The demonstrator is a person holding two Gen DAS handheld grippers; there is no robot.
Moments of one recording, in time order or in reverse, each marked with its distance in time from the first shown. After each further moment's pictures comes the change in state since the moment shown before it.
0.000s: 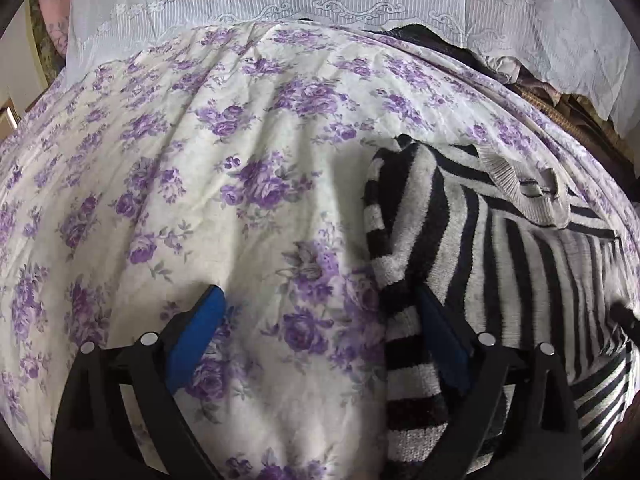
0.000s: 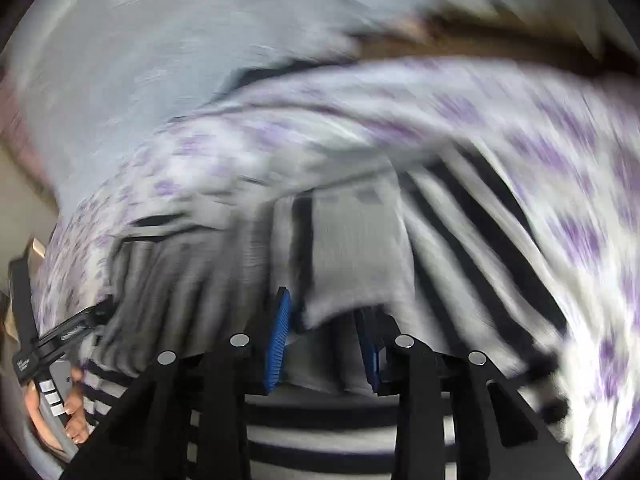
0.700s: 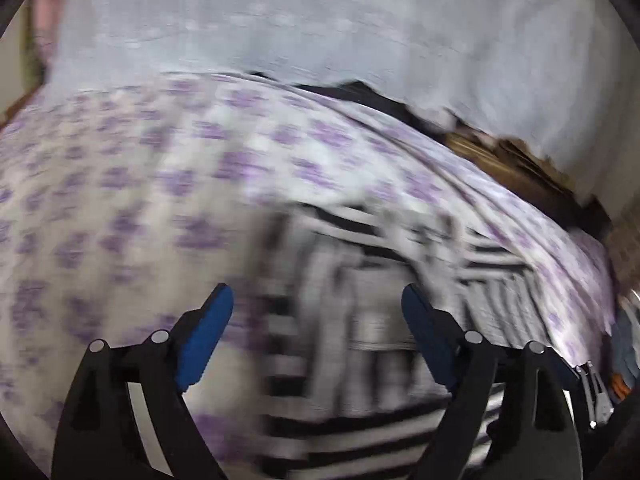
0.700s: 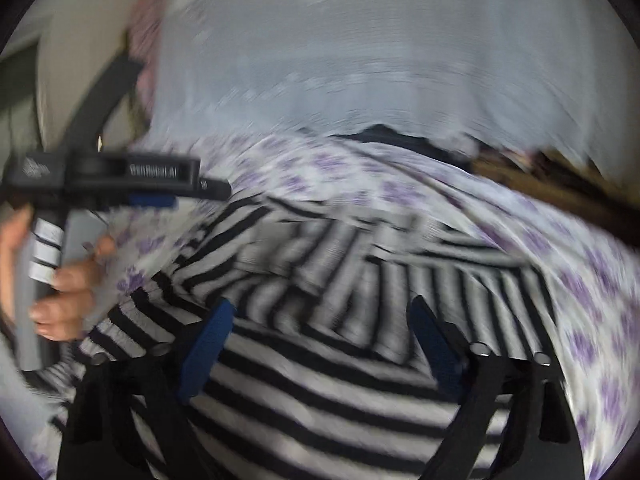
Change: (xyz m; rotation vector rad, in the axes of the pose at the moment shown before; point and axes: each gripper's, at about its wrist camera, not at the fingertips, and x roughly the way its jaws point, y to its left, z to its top) left arm -0.077 -0.013 0.009 -0.059 -0.123 -0.159; right arm -0.042 0.130 -0.047 -0.606 -0.205 0.072
